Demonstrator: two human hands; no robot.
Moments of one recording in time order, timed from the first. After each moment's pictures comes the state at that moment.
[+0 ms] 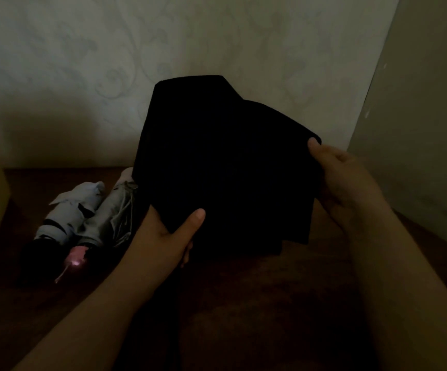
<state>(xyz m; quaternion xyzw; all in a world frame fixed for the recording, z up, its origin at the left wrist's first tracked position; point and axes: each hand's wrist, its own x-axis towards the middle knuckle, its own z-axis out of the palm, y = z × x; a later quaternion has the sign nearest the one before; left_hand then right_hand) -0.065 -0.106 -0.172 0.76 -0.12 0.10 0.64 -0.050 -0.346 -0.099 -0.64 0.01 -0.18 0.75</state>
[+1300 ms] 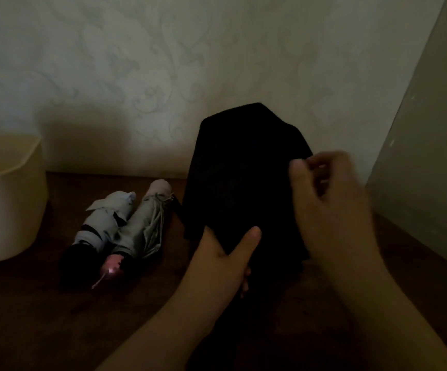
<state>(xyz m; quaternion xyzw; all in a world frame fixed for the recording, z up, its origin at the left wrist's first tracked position) -0.089 -0.129 -0.156 0.68 -0.08 0.00 0.73 -0.092 -0.261 -0.088 -0.84 -0.01 -0.36 0.42</state>
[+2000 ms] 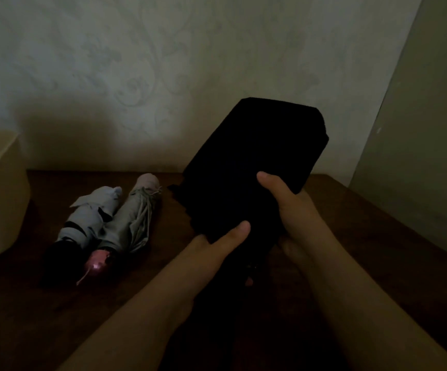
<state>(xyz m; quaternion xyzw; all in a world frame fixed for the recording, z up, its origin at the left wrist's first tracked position) -0.088 -0.123 -0.149 0.66 -0.06 -0.20 0.73 -0.061 -0.265 -0.119 -0.58 -0.02 -0.08 0.81</state>
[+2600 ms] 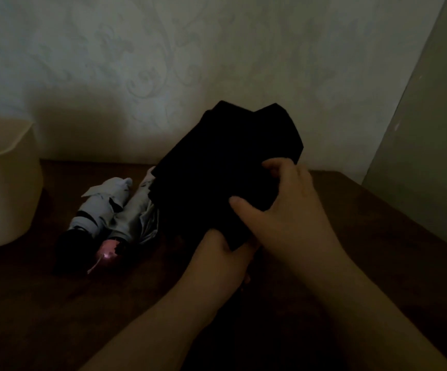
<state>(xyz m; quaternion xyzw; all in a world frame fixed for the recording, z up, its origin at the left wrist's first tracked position) -0.092 -0.135 -0.165 0.72 -0.07 -0.04 0.69 -0.083 -0.247 -0.116 -0.91 -0.06 -0.24 0.34</state>
